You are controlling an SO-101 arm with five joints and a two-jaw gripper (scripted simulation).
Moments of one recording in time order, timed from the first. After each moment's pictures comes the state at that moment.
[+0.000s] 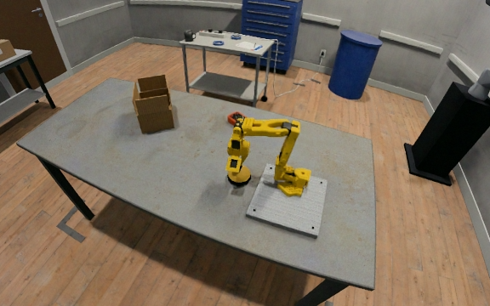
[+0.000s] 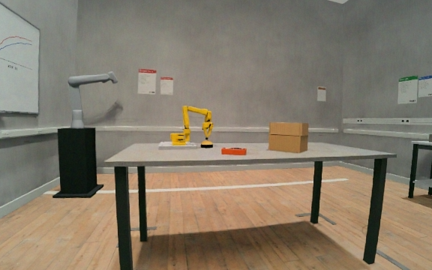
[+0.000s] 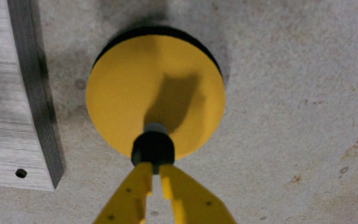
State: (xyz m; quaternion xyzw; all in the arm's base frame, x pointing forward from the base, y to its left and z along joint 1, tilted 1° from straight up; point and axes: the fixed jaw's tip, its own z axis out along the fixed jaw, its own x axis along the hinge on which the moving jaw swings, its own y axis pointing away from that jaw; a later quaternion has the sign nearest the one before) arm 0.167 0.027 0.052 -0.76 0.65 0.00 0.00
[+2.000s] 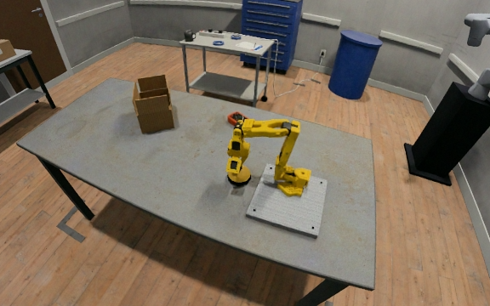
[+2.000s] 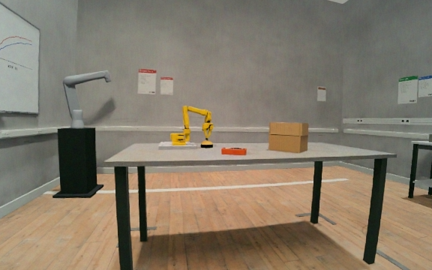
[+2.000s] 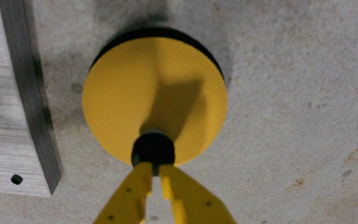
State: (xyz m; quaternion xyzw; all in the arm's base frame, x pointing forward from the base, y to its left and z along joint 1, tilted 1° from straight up) arm 0.167 0.027 0.047 -0.76 0.65 0.00 0.00
